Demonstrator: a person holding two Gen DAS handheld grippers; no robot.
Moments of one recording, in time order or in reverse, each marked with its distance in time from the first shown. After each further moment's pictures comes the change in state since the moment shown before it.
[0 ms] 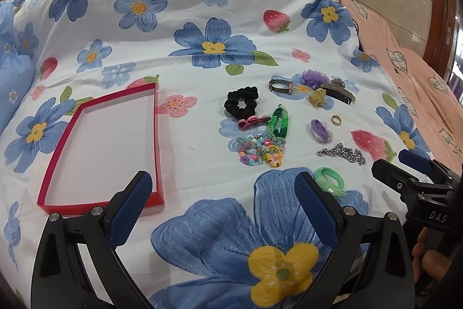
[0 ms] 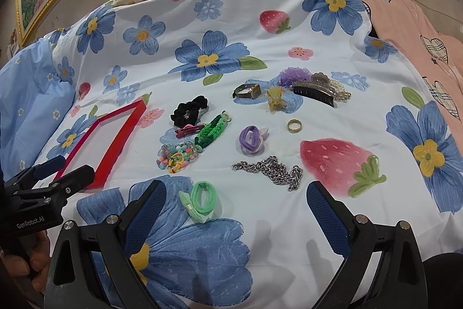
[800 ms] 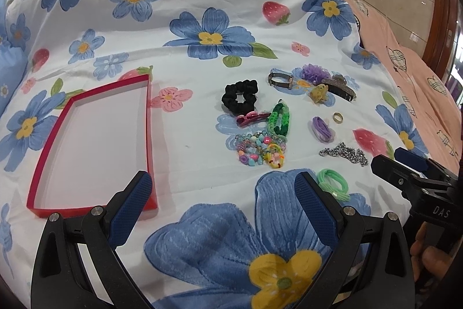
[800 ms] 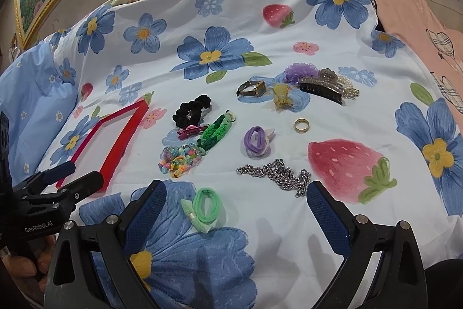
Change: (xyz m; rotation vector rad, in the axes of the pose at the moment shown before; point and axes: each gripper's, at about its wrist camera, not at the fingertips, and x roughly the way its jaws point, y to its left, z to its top) left arm 0.023 0.003 0.008 -0.018 0.057 -0.043; right arm 0.015 -0.004 0.010 0.021 0.030 0.036
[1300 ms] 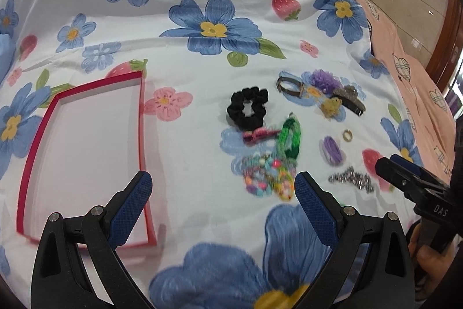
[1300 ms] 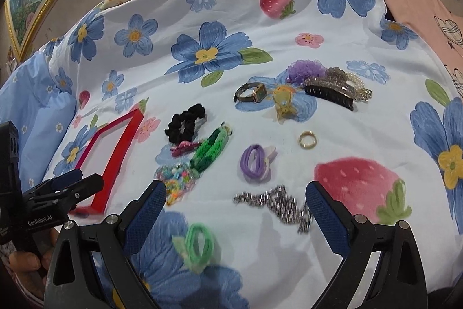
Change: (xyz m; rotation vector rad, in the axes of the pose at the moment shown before) left arm 0.040 0.020 0.045 -0.053 0.079 -0.047; right arm 0.035 -0.018 0.040 0.049 0.055 0.043
